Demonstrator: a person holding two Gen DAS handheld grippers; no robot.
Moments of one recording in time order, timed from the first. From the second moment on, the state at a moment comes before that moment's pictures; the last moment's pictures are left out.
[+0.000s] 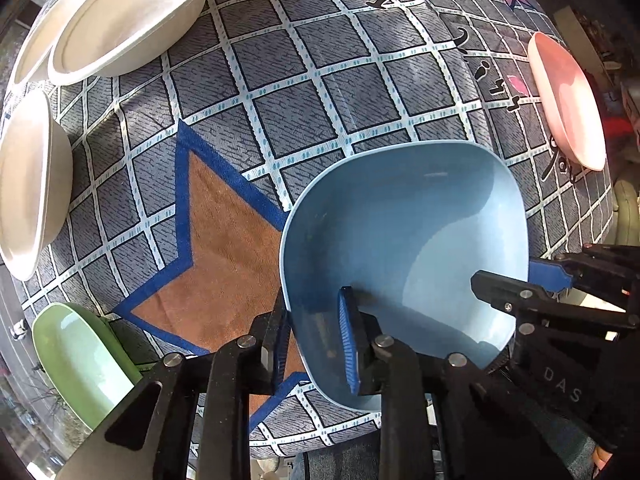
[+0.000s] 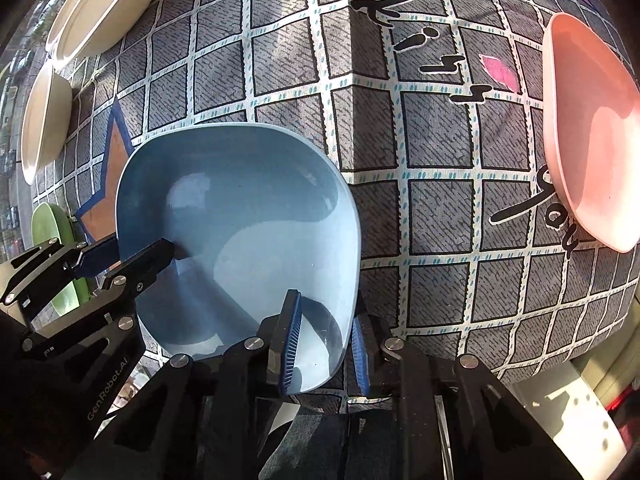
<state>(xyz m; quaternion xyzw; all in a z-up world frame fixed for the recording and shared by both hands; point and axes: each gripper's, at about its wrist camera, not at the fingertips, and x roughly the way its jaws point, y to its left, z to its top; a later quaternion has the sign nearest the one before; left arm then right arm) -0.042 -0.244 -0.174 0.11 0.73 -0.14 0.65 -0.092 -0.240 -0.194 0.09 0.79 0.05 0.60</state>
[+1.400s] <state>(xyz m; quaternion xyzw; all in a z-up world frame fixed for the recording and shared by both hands) -0.046 -0.117 -0.097 -0.02 0.71 0.02 0.71 -0.049 0.061 -0.133 -0.14 0.74 0.25 0.60</state>
